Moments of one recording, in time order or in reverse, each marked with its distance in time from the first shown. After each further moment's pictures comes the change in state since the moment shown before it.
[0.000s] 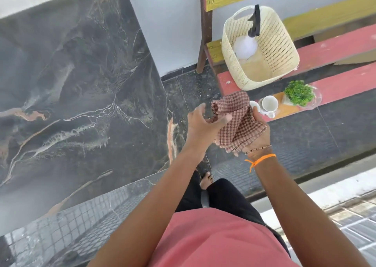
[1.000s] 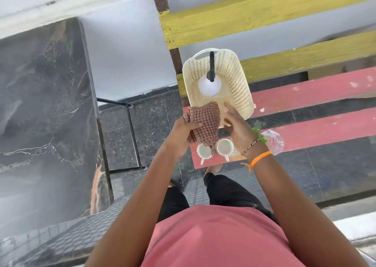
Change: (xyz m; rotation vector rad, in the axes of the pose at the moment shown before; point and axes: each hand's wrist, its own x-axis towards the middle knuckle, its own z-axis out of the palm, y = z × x) left_hand 0.133 0.099 0.131 -0.550 -0.087 -0.125; right_hand 0.103 -0.216 -0.006 -0.935 0.014 0.099
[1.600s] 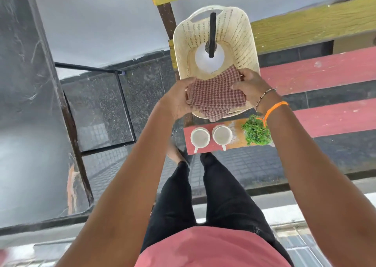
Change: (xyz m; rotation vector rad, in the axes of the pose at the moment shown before) left_hand 0.111 0.020 0.008 -0.150 0.087 -0.381; right_hand 0.129 -0.013 -0.064 -0.410 0.077 0.166
